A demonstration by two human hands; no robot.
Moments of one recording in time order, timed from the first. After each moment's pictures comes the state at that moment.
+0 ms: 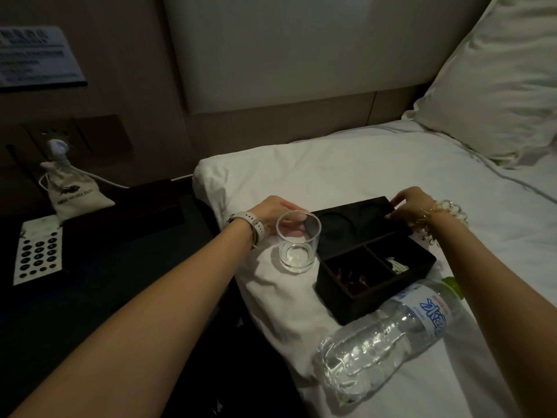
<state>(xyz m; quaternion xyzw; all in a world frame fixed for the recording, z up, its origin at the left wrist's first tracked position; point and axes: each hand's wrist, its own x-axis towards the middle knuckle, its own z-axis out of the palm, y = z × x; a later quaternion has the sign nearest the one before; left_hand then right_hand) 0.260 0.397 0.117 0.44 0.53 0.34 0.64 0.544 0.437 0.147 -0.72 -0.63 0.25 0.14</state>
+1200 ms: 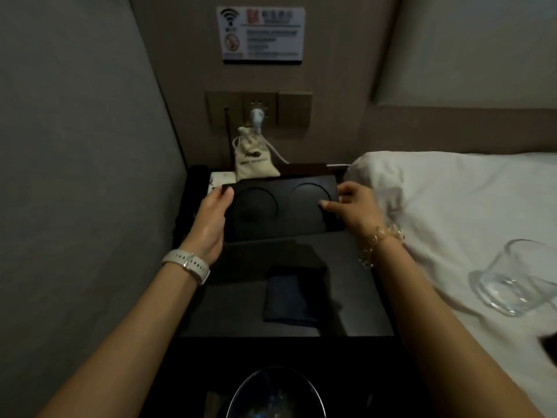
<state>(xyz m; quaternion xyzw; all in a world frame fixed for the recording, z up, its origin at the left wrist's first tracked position) -0.055 0.183 0.098 0.24 0.58 0.69 0.36 0.136 0.327 0.117 -0.42 -0.72 0.47 0.30</state>
